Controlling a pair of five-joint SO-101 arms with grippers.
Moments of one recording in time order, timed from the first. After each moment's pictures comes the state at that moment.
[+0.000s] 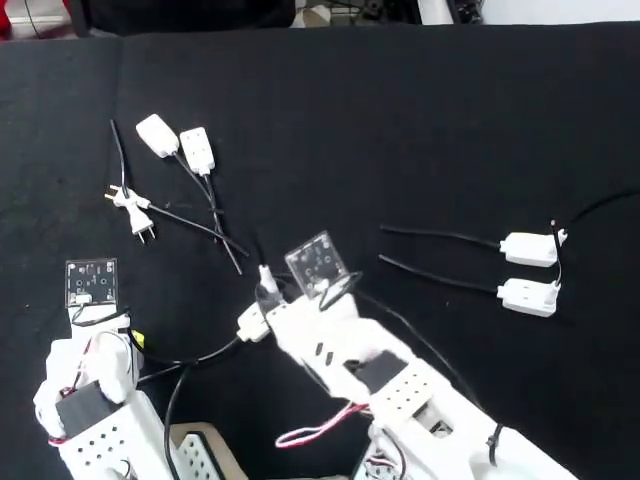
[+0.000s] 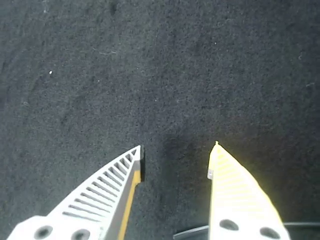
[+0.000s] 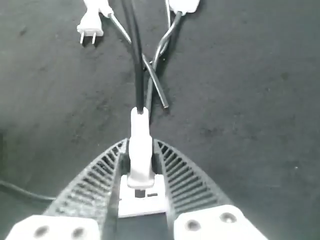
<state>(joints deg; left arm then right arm) -38.0 -103.7 94.0 73.9 -28.6 -40.2 -52.6 94.4 0.5 -6.6</state>
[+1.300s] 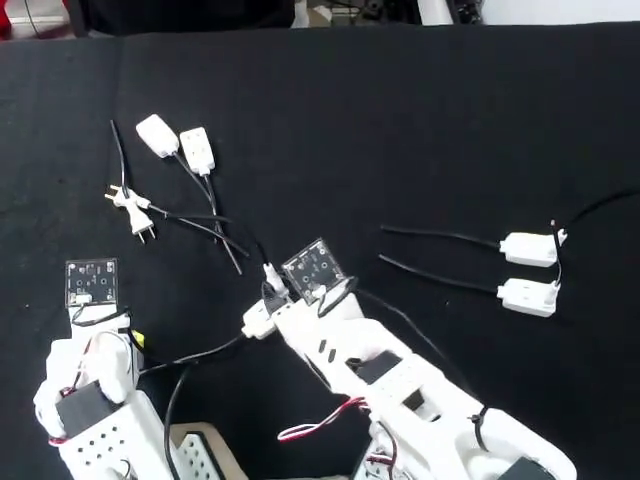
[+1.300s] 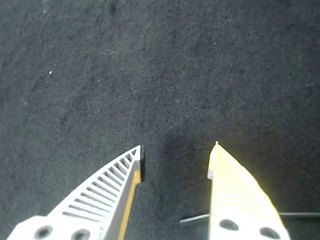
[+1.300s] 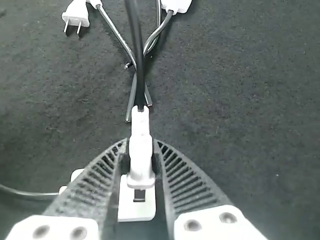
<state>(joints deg) -38.0 -103.7 94.0 73.9 -28.6 -37.4 -40.7 95.0 -12.3 0.4</state>
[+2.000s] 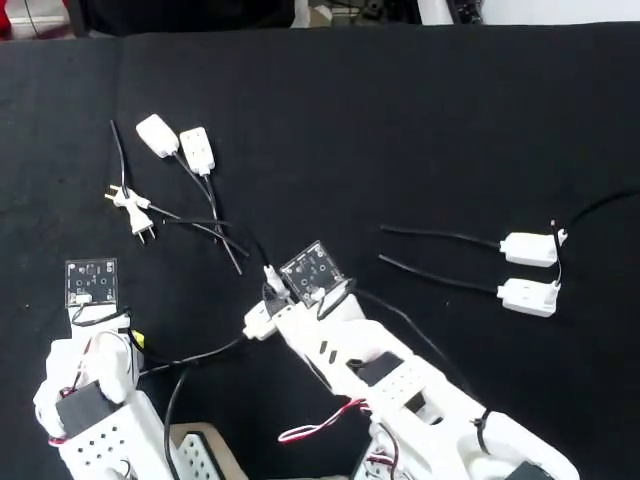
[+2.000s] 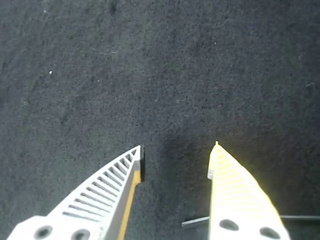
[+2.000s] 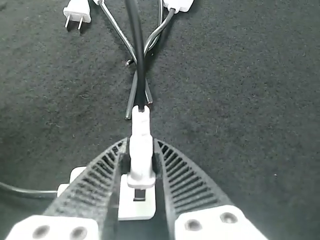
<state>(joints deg) -38.0 -103.7 94.0 73.9 -28.6 -37.4 -42.2 95.6 -10.5 2.0</state>
